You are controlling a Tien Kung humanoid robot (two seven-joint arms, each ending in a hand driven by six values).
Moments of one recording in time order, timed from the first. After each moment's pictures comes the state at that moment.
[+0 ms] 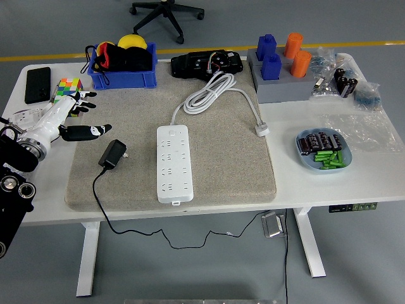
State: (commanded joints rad) left arm -0.26 0.26 -1.42 -1.42 1.88 -0.14 0.27; right arm 0.02 -0.23 1.38 0.39 -1.39 0.05 -0.24
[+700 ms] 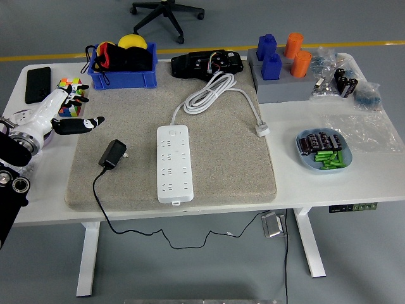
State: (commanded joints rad) left arm -0.27 0.27 -1.43 -1.41 1.88 -0.14 0.27; right arm 0.04 -0.25 1.36 0.39 -1.38 0.05 -0.24
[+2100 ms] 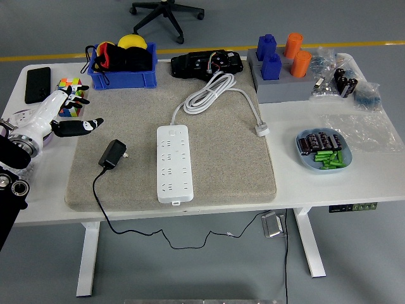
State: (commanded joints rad) left arm -0.25 0.27 -1.44 -1.43 1.88 -0.12 0.25; right arm 0.02 -0.25 1.36 0.39 -1.37 0.05 -0.24
